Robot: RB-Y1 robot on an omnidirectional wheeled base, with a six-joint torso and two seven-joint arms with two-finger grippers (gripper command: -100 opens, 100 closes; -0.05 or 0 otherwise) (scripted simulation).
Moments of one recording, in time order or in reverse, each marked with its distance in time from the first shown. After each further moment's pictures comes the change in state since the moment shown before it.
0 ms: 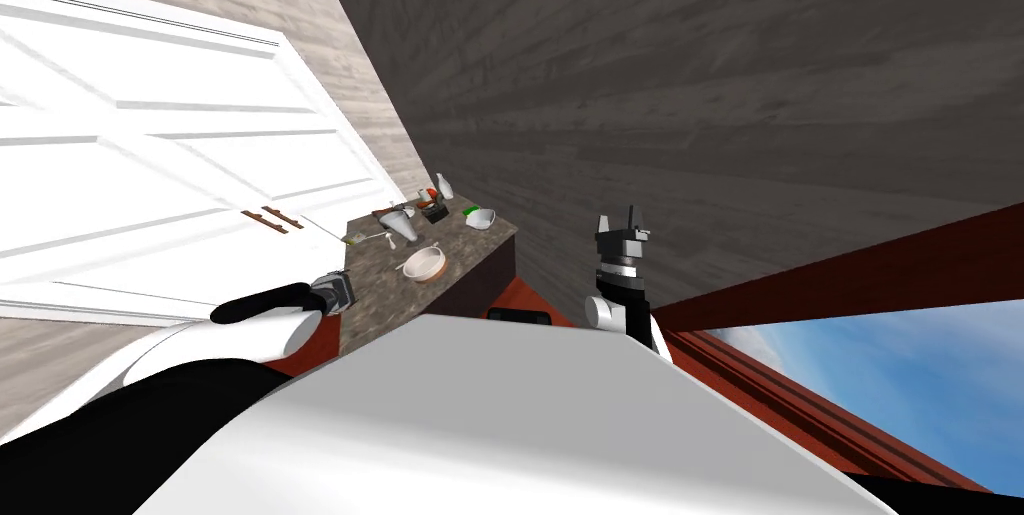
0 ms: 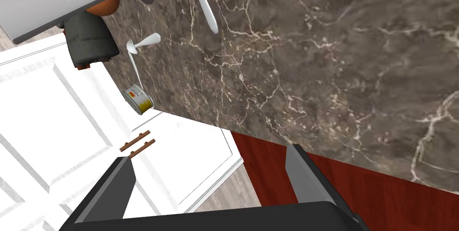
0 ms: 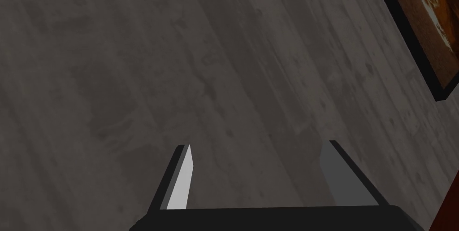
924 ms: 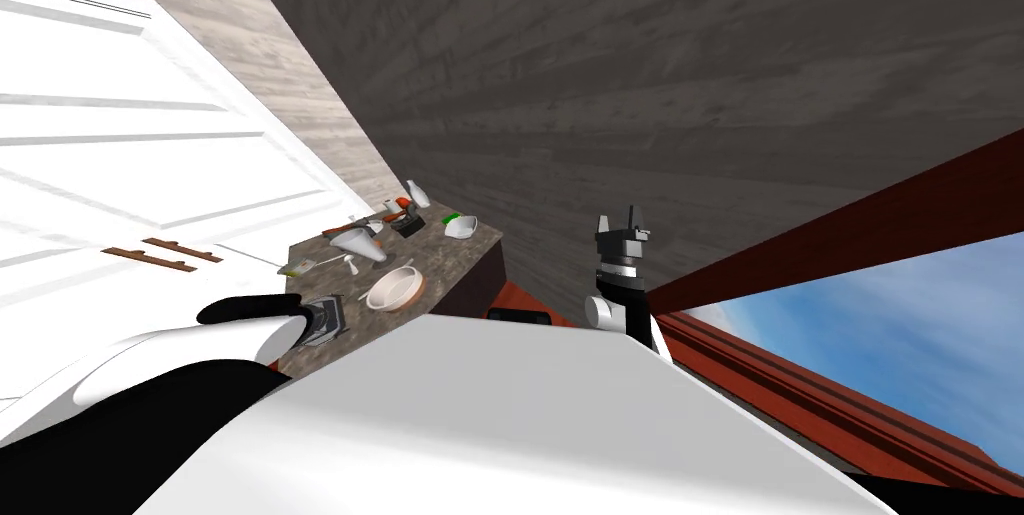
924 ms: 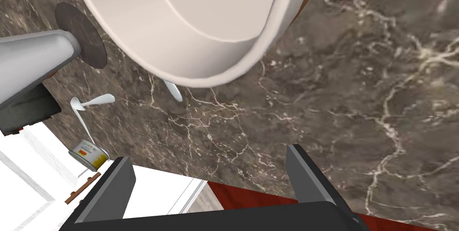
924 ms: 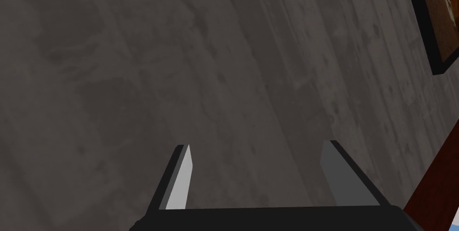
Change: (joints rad) left arm 0.054 0.018 0.045 -0.009 0.153 0.267 0.035; right arm 0.000 0.000 0.000 0.000 0.000 0.000 0.000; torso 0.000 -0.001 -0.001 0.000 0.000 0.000
